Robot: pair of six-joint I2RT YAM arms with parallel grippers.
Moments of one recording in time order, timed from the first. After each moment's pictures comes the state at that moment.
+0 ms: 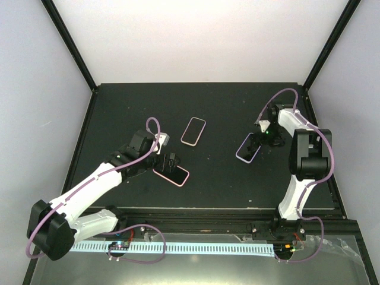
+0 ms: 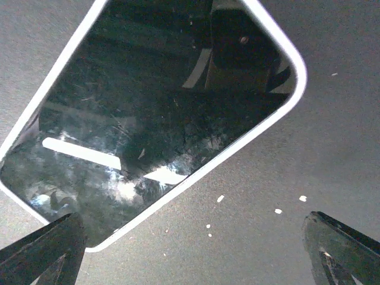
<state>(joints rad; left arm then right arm) -0.55 1.08 0.76 -0.51 0.21 -0.35 0.00 1.90 1.37 -1.02 -0.14 -0.21</state>
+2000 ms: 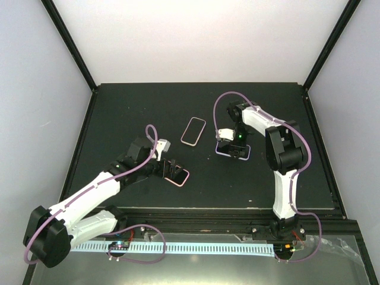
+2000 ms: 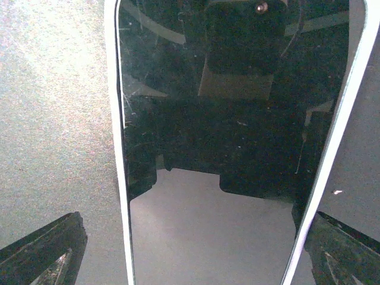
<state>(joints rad) -0.56 1.00 0.59 -0.32 0.37 -0.43 0.34 2.10 1.57 -1.13 -0.08 -1.02</state>
